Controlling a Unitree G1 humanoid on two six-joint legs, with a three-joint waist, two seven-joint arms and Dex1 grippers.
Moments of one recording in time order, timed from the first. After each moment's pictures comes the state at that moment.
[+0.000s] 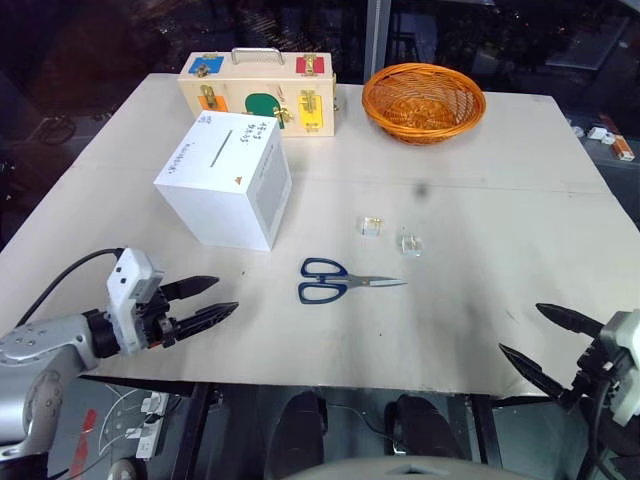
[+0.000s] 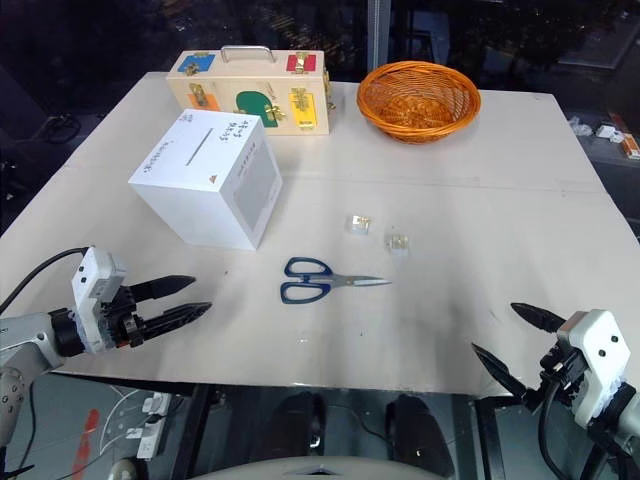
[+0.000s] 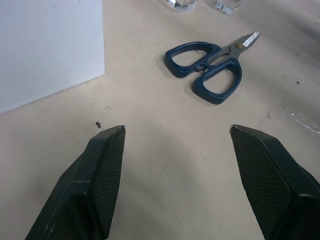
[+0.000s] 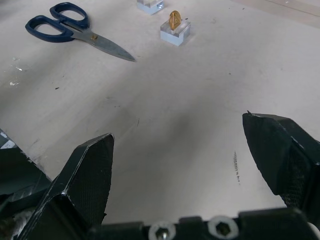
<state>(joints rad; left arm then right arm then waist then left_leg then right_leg) 0.20 0.84 0.48 -0.29 -0.59 0.55 -1.11 0.68 -0.65 -0.50 -0.76 0.50 0.32 0.77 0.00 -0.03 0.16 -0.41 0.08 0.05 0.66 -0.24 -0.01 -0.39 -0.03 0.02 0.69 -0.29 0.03</state>
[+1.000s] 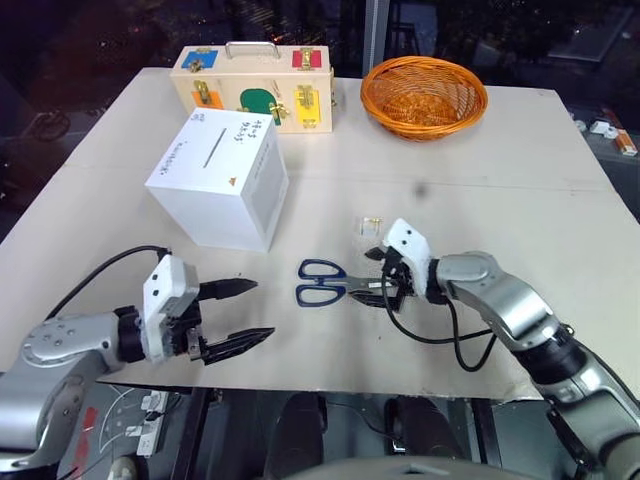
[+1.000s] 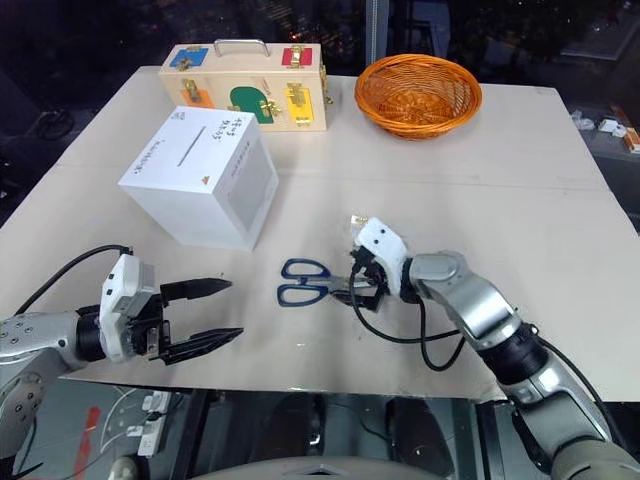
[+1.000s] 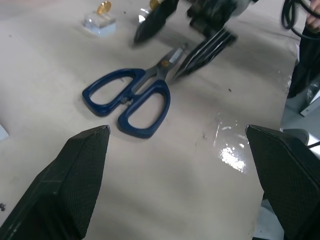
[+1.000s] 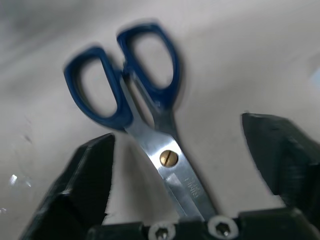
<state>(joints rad) 0.24 0.88 0.43 -0.50 -0.68 0.54 -1.13 -0.57 -0.44 0.49 -0.12 0.22 0.72 0.76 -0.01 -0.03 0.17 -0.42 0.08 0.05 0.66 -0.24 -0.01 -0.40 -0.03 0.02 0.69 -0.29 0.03</state>
